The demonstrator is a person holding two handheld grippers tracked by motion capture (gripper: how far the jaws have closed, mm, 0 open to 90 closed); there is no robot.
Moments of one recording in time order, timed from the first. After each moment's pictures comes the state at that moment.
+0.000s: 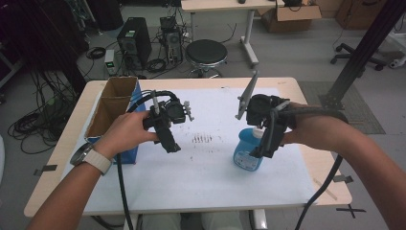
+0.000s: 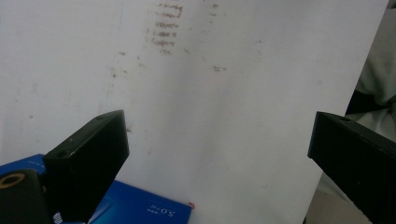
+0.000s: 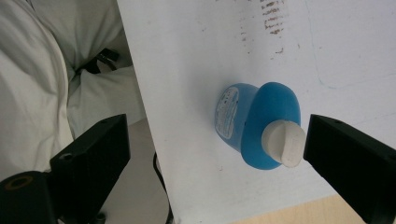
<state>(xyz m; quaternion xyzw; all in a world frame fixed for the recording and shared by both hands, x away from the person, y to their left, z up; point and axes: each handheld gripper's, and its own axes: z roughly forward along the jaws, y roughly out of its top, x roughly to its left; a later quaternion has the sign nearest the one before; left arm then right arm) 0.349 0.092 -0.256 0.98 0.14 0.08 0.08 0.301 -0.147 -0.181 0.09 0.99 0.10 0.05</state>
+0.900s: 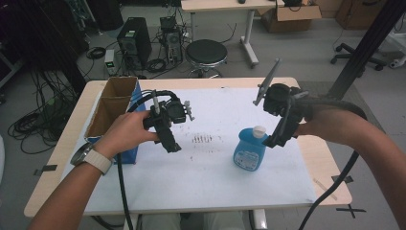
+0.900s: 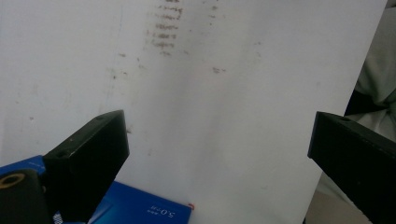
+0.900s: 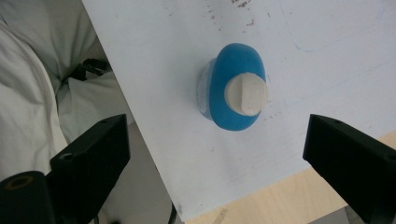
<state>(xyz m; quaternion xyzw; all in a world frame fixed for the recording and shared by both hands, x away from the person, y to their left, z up) 0.348 0.091 -0.255 0.98 0.14 0.08 0.09 0.319 -0.184 -0.175 0.17 0.98 0.10 0.06</state>
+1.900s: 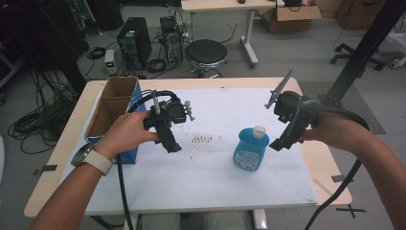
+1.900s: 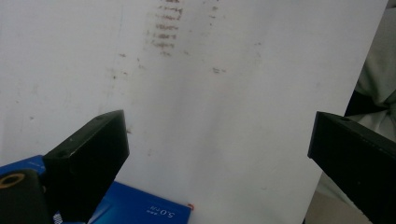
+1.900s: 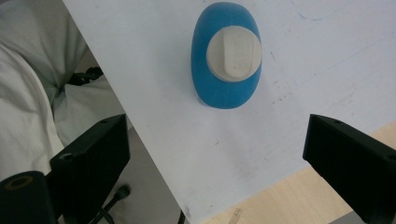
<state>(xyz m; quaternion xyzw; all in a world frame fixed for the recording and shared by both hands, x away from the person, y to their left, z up) 0.348 0.091 -0.255 0.98 0.14 0.08 0.08 0.330 -0.215 -0.209 0.22 0.97 0.11 0.04</state>
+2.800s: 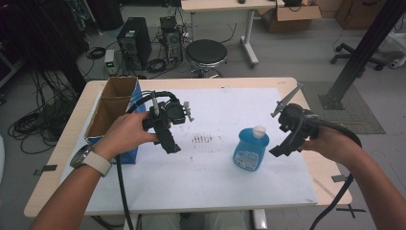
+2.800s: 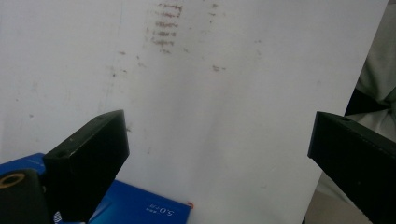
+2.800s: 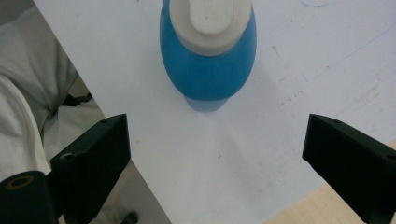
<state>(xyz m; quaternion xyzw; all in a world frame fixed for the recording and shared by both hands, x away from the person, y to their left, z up) 0.346 0.092 -0.256 0.98 0.14 0.08 0.08 0.335 -0.240 -0.258 0.26 0.95 0.16 0.03</state>
